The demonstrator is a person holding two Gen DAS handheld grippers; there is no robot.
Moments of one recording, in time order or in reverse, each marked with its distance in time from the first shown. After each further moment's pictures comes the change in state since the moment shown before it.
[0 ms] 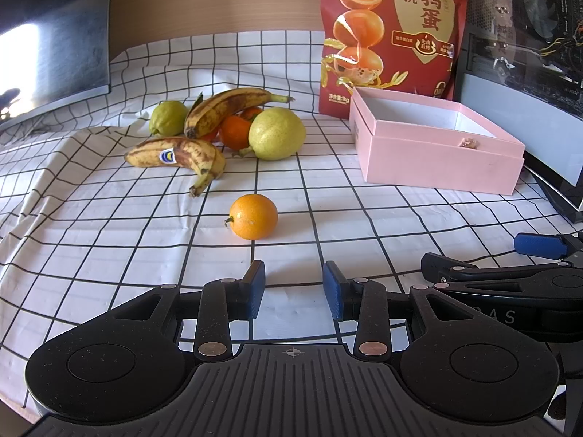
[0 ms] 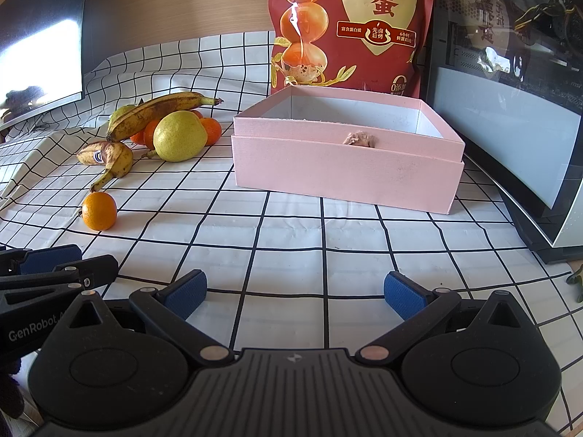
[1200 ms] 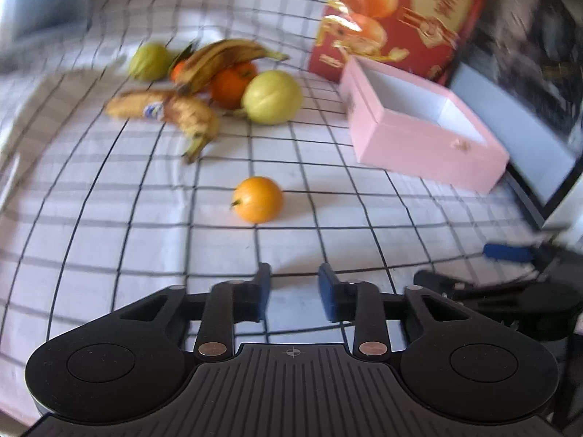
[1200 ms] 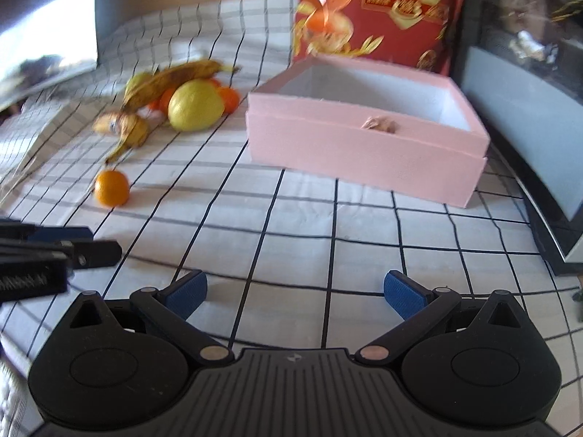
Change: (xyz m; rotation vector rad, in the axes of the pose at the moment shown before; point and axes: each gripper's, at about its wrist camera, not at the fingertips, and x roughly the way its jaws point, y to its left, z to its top) left arm 0.004 0.047 0.031 -0.144 0.229 -0.192; right arm 0.008 -0.004 0.025 -0.066 0.210 0.092
